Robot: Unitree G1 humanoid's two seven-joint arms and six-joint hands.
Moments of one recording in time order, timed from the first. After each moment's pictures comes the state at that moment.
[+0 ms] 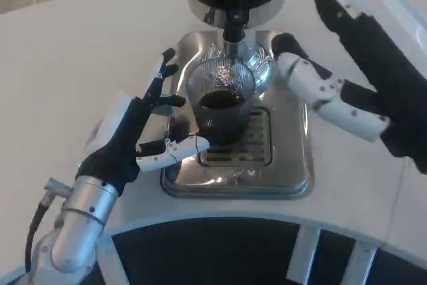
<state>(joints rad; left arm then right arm) -0.54 0.35 -0.06 0.54 0.29 -0.50 0.05 -0.42 -0.40 0.12 -0.98 -0.65 0.67 0.50</state>
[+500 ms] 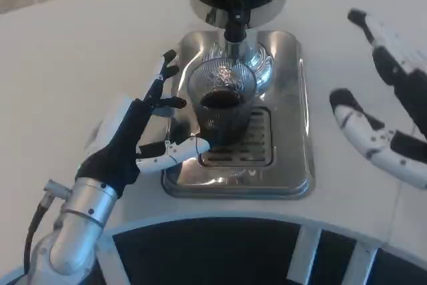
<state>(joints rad) -0.53 0.35 -0.06 0.52 0.29 -0.50 0.04 -0.16 -0.38 -0.03 -1.03 -0.79 0.57 0.62</state>
